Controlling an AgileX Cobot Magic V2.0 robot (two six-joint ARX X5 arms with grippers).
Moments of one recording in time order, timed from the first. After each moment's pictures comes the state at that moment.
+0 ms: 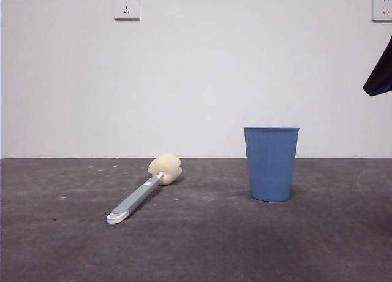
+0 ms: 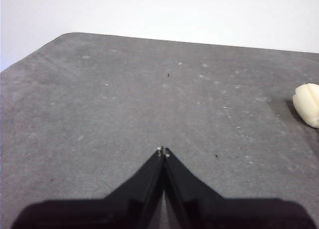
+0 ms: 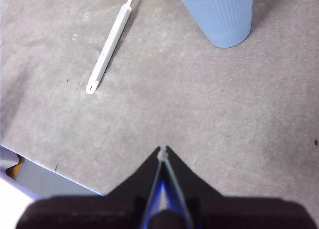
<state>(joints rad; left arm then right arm) 0.04 0.00 0.02 -0.18 -0.04 -0.10 0.47 0.66 0.56 -0.59 -0.23 0.34</state>
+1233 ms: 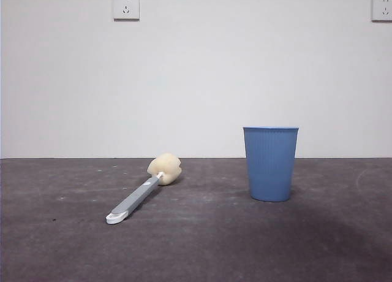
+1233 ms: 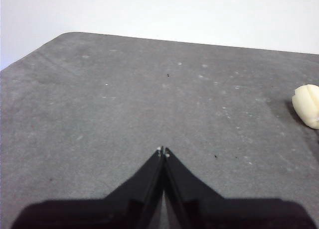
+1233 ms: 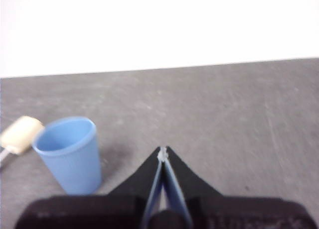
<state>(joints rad) 0.04 0.00 0.02 -0.18 -0.04 -0.11 0.04 0.16 0.26 -0.23 -0.05 0.04</state>
